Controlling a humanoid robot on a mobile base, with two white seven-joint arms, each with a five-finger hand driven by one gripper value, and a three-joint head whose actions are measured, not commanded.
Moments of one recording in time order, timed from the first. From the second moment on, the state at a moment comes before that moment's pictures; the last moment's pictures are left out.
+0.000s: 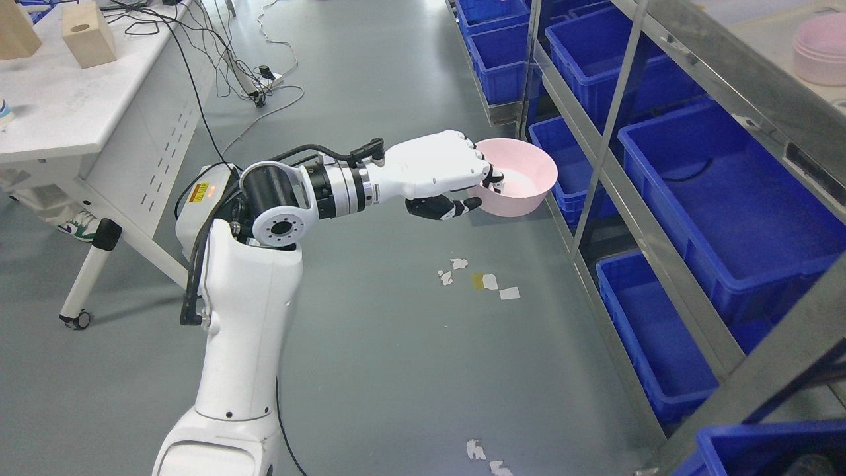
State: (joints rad) left arm -0.56 0.00 -0.10 -1.59 -0.74 -0.71 -1.02; right arm 0.00 0.00 0.05 0.00 0.05 -0.08 -0.03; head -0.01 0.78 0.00
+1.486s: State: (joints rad) left arm -0.57 0.00 -0.10 -1.60 -0.74 -0.71 -1.02; right arm 0.00 0.00 0.05 0.00 0.05 -0.08 -0.03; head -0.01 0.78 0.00
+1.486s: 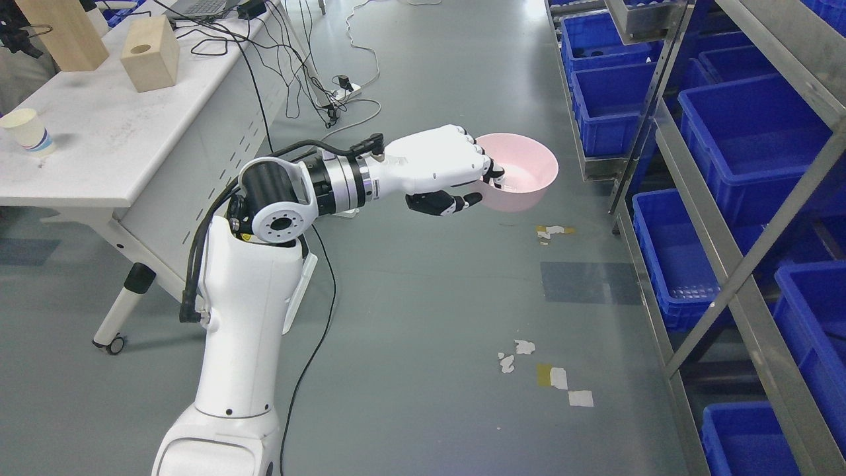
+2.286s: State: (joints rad) left arm -0.62 0.00 -0.10 -1.60 -0.73 -0.71 -1.02; right arm 0.00 0.00 0.05 0.00 0.05 -0.08 -0.03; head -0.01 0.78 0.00
